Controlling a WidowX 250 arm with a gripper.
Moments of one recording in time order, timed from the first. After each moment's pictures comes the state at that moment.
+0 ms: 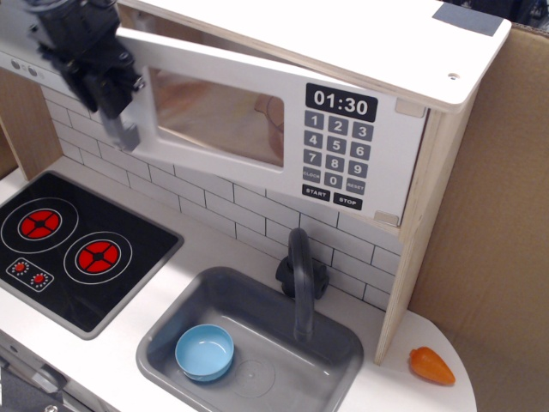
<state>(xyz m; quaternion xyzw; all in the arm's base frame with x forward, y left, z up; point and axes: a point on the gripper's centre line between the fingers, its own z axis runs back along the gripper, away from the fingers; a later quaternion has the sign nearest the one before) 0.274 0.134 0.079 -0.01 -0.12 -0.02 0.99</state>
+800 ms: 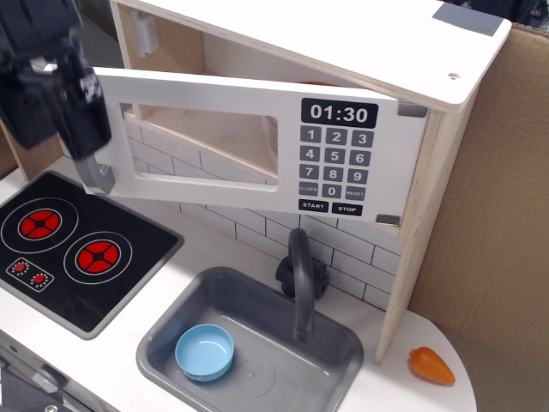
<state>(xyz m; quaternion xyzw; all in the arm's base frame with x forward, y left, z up) 0.191 0.082 0.138 -0.13 0.01 -0.04 0.99</state>
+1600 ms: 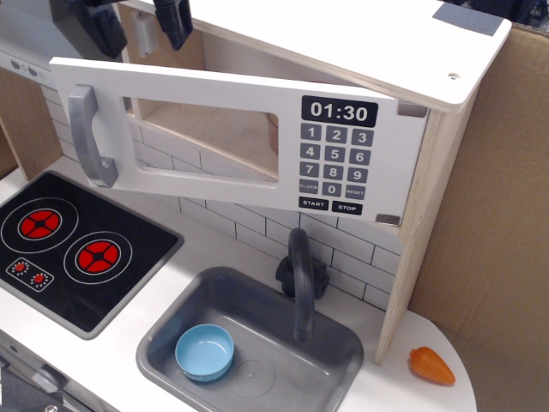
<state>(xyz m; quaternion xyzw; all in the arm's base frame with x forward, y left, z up) 0.305 0.112 0.135 -0.12 -0.04 0.16 0.98</state>
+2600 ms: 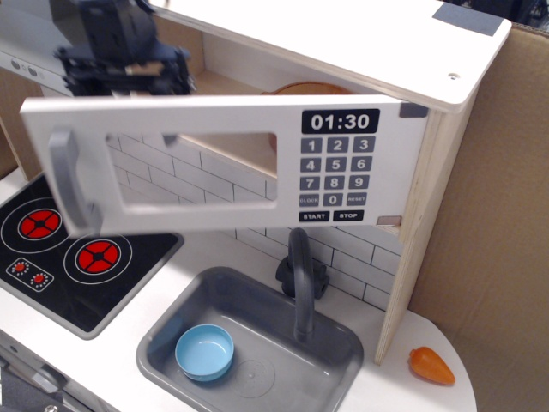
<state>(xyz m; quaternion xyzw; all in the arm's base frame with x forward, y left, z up) 0.261 0.075 0.084 -0.05 0.02 0.10 0.99</state>
